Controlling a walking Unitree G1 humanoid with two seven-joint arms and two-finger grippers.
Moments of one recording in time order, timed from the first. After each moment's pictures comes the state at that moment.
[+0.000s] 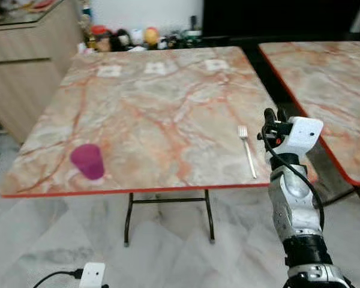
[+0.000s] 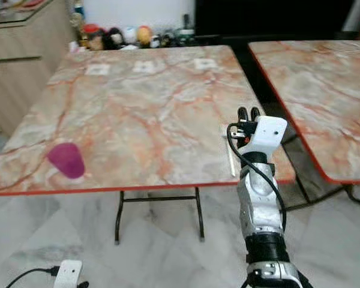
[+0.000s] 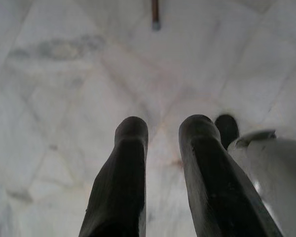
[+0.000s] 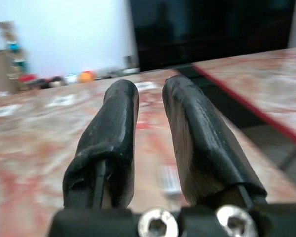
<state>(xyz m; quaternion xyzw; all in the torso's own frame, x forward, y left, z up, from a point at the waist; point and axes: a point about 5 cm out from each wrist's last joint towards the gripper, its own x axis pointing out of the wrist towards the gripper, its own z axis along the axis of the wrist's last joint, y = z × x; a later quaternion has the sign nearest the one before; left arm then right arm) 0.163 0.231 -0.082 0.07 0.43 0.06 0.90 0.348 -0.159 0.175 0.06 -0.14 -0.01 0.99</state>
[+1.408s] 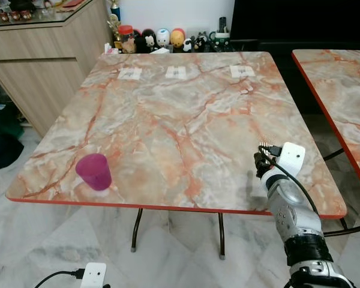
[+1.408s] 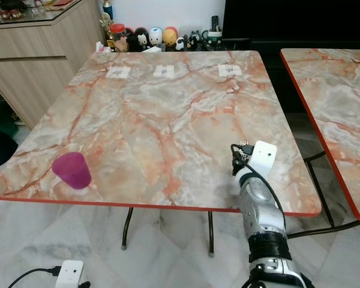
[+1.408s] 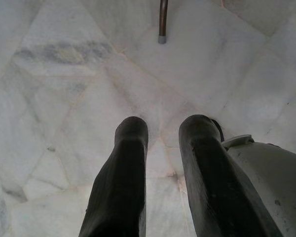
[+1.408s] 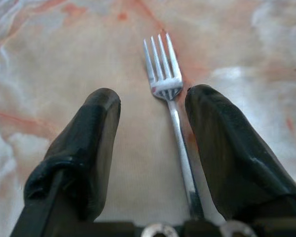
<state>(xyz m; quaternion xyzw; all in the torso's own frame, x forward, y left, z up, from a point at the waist) 0.172 0.226 -0.079 0.07 0.42 0.05 0.90 0.350 -0.187 0.102 0.12 0.14 -0.08 0.98</state>
